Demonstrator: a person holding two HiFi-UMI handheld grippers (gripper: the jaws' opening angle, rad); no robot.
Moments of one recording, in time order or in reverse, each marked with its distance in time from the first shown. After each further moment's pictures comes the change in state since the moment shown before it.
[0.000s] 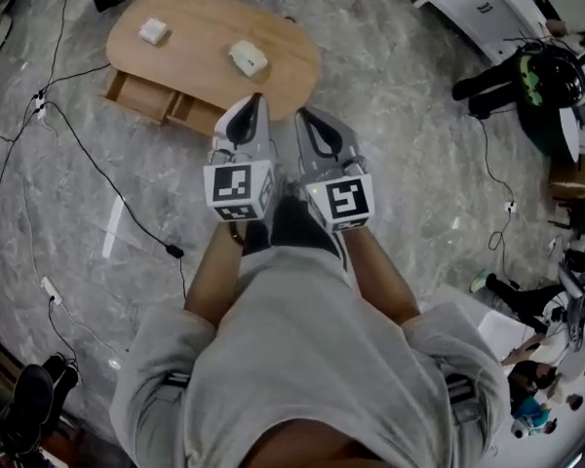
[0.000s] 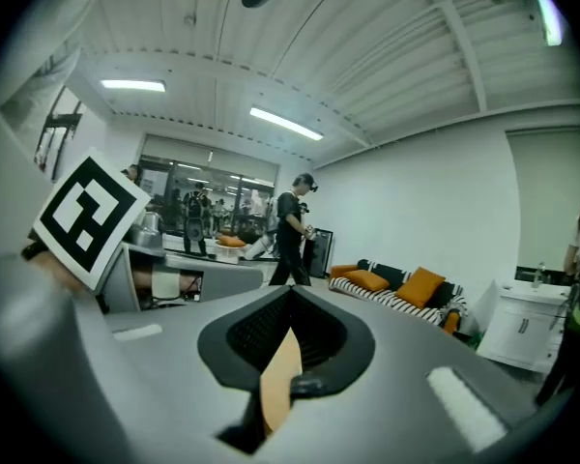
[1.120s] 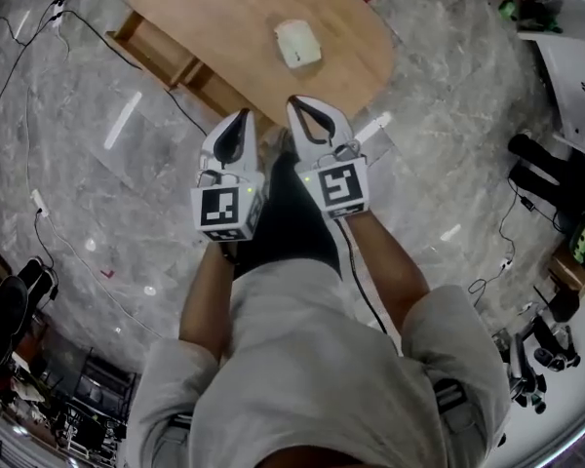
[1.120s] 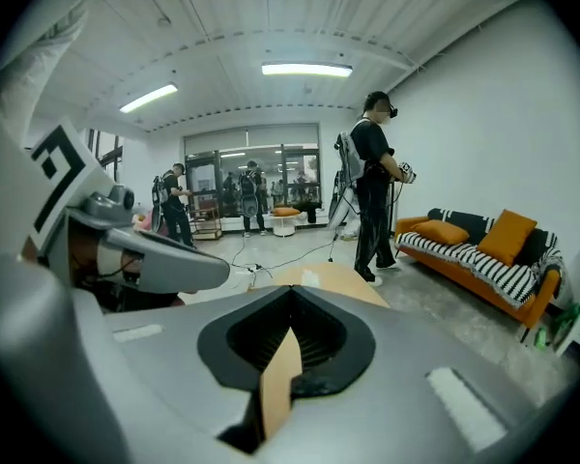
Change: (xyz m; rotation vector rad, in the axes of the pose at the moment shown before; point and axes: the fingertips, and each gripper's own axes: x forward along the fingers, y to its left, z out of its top) left arm 0.123 0.152 -0.147 -0.079 0.282 0.363; right arm 0.244 -0.032 -0.168 0.061 0.211 0.446
